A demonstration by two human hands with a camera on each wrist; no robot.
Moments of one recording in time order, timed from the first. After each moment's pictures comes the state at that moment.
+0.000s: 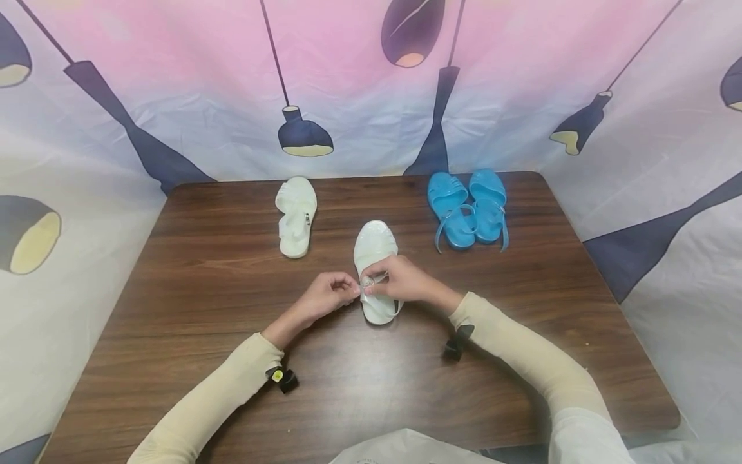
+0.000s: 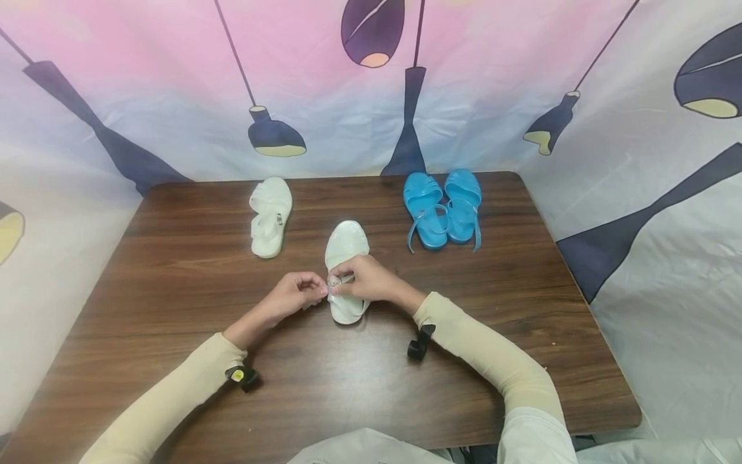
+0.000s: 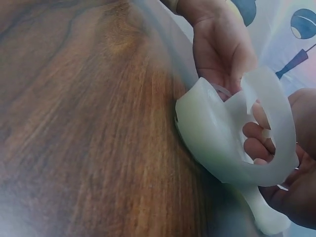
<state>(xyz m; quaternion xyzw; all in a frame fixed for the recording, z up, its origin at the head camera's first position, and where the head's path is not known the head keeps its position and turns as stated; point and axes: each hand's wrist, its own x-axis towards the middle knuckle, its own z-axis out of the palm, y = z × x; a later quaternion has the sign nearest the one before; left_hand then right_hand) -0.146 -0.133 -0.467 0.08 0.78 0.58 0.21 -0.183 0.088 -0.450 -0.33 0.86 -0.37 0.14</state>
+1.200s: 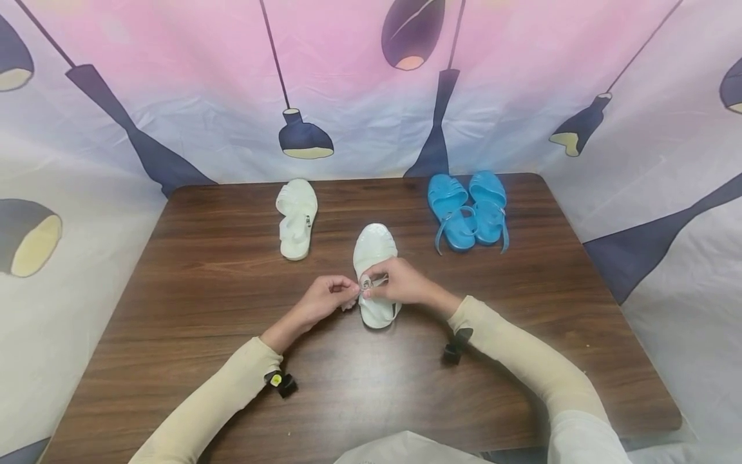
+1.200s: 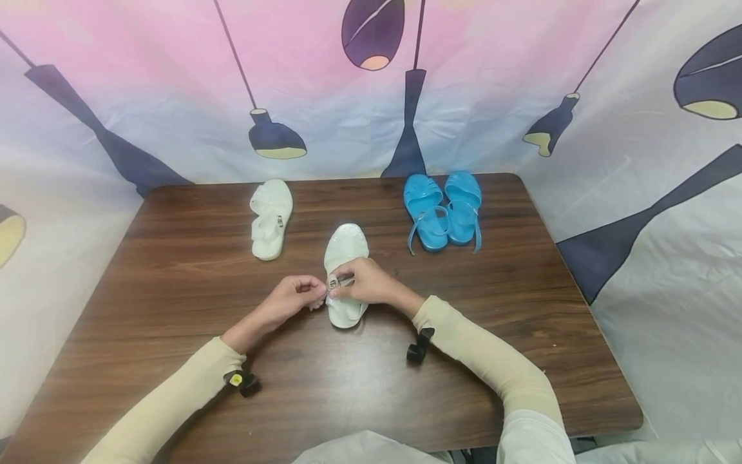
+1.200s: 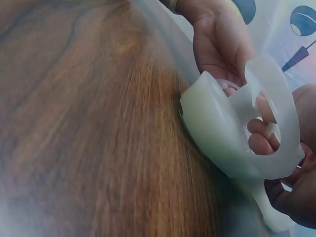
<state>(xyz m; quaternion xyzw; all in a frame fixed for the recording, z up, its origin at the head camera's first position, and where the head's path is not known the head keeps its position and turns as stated) -0.142 -0.135 -0.468 0.08 0.76 0.61 0.20 -0.183 0.087 -0.459 -0.31 0.85 -0.40 0.14</state>
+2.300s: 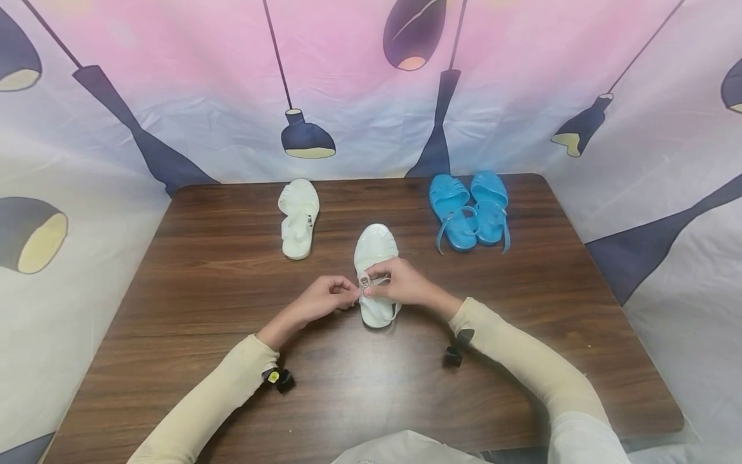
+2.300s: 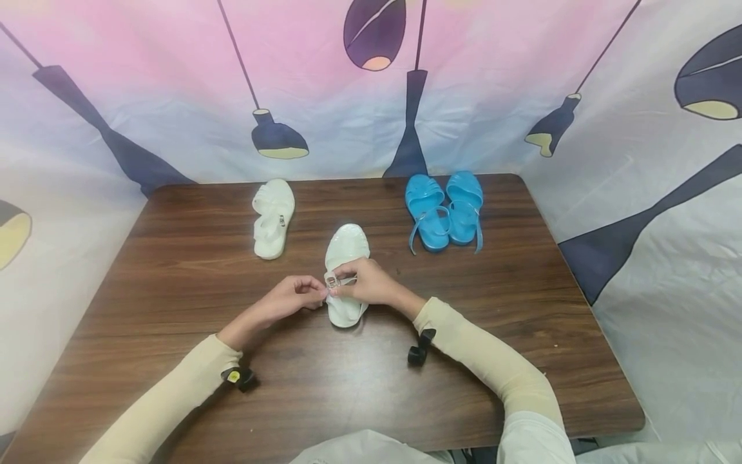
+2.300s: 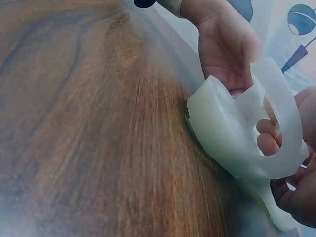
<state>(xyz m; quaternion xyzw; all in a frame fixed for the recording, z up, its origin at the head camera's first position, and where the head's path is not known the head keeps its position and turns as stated) -0.140 -0.141 -0.455 0.08 0.80 0.54 0.24 -0.182 0.087 -0.467 -0.30 0.83 -0.45 0.14</state>
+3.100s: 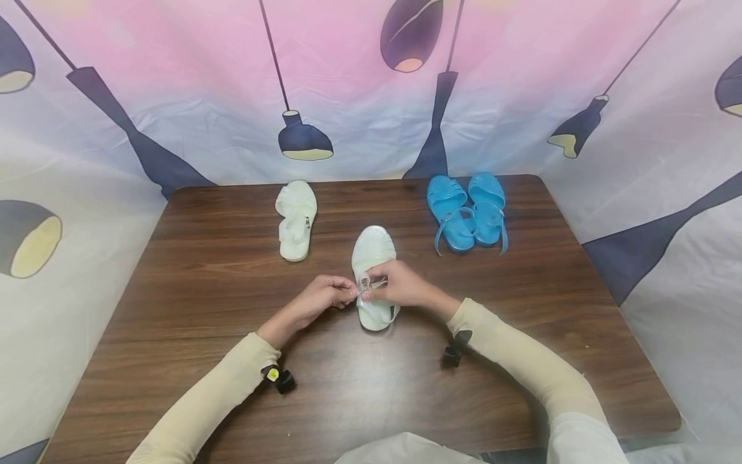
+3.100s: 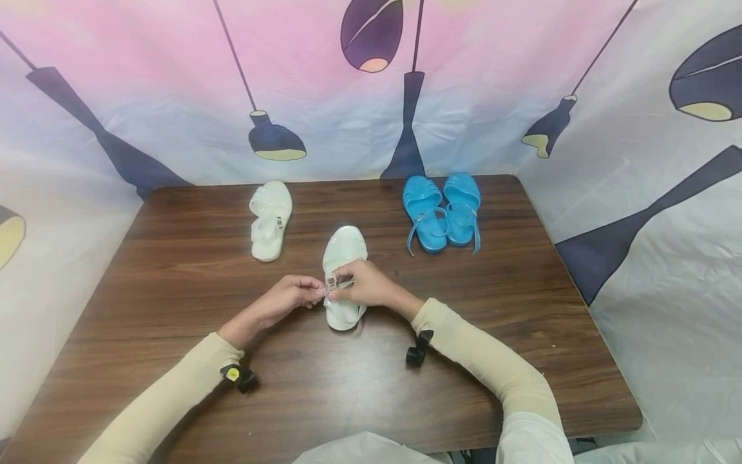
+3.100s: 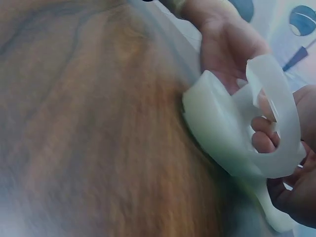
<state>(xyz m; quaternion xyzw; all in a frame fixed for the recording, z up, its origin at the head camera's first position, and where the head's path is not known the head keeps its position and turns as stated) -0.149 -0.139 -0.462 0.06 0.75 0.60 0.26 -0.180 0.087 -0.460 -0.31 0.84 -0.42 0.14</state>
